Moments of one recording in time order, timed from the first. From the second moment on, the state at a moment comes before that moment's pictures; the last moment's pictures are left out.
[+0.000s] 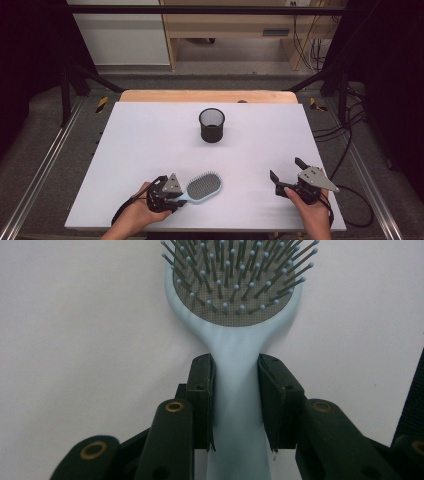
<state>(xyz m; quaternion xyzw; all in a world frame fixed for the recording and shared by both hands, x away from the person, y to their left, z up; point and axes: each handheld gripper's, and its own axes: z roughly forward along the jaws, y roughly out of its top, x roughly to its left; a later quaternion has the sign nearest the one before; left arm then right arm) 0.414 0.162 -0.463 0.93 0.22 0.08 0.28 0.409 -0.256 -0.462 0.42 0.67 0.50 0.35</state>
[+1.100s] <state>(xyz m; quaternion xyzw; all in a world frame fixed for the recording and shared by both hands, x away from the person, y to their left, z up) 0.443 0.139 -0.448 0.87 0.24 0.17 0.39 0.415 -0.239 -0.462 0.41 0.69 0.50 0.31</state>
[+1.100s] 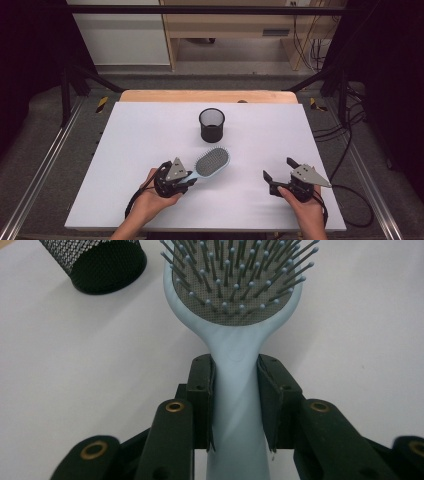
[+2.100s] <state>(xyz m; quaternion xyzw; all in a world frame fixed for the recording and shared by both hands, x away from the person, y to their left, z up) 0.439 0.157 -0.439 0.79 0.27 0.26 0.49 0.433 -0.133 -0.419 0.41 0.65 0.62 0.17</state>
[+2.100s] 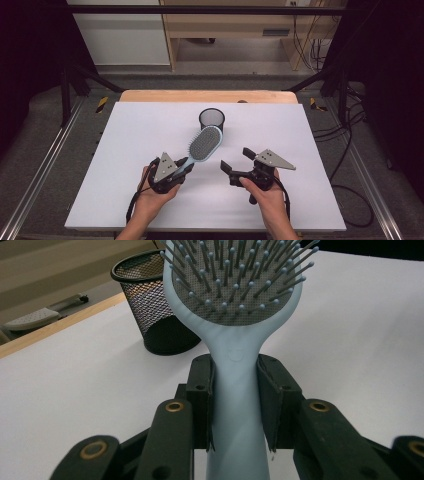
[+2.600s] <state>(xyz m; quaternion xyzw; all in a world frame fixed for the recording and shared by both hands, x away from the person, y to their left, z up) 0.438 0.157 -0.437 0.78 0.27 0.25 0.51 0.446 -0.103 -0.411 0.42 0.63 0.64 0.12</state>
